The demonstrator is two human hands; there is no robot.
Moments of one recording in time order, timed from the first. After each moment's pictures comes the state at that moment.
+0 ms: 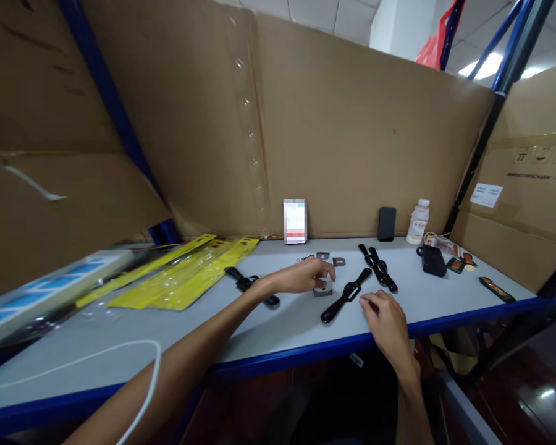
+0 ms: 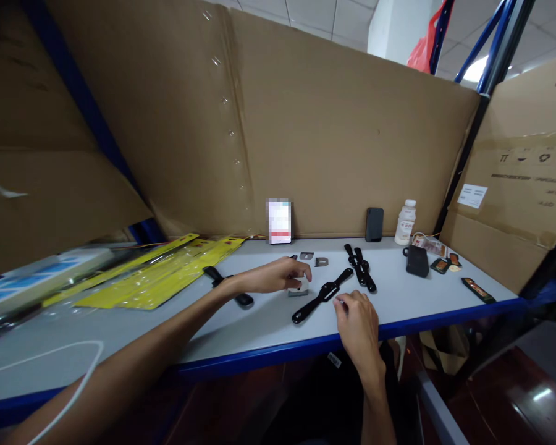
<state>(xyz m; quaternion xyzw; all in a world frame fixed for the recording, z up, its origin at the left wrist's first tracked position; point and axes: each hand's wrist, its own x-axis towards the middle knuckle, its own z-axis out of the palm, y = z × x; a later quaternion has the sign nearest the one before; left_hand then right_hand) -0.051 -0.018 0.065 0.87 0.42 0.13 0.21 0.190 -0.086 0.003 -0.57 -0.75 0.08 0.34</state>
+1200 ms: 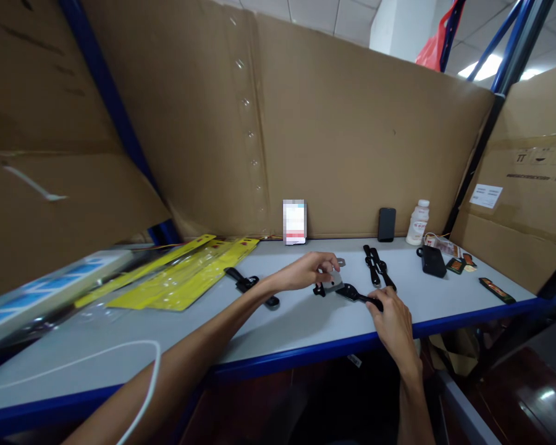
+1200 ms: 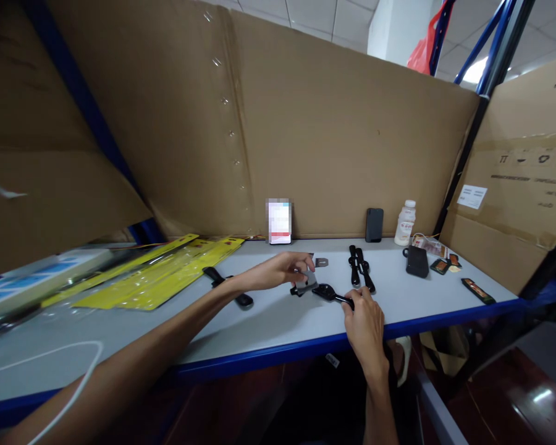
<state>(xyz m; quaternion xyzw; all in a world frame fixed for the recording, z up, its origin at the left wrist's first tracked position) -0.047 -0.015 0.063 0.82 0.36 0.27 0.34 0.200 -0.077 -0.004 -0.62 -0.73 0.04 0.29</state>
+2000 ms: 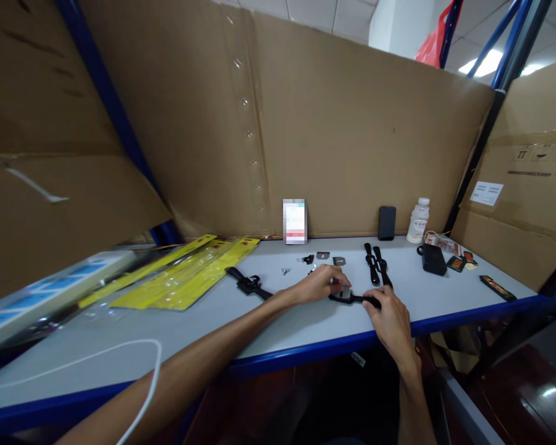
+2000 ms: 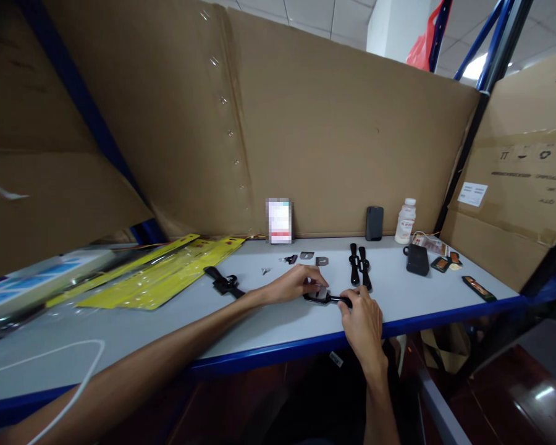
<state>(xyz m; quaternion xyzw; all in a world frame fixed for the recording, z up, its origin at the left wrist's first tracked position) -0.023 0.003 0.013 0.89 0.34 0.26 0.18 0.197 -0.079 -0.002 -0.61 -0.73 0.06 0.29</state>
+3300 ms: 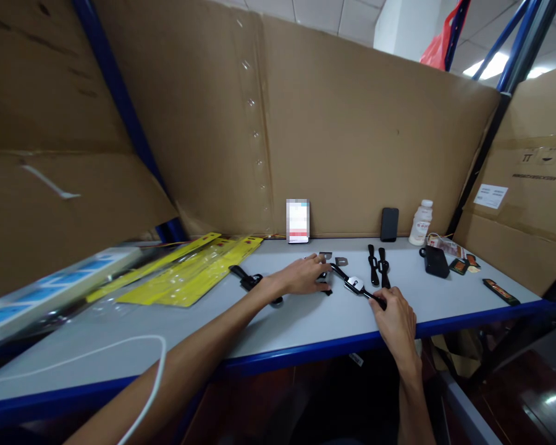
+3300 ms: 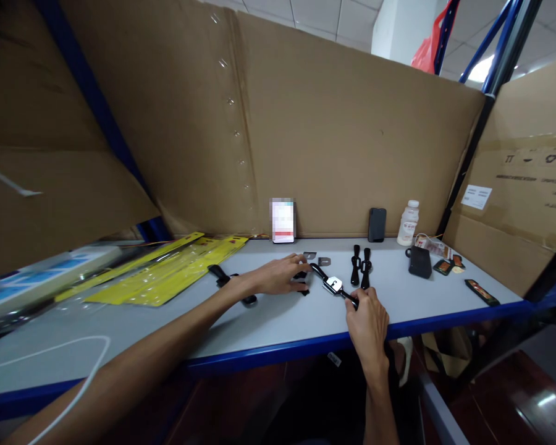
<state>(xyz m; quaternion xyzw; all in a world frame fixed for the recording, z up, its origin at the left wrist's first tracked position) -0.065 0.001 0.033 0.88 0.47 0.10 0.01 0.196 -0.077 0.000 -0.67 -0.68 0.04 0.28</state>
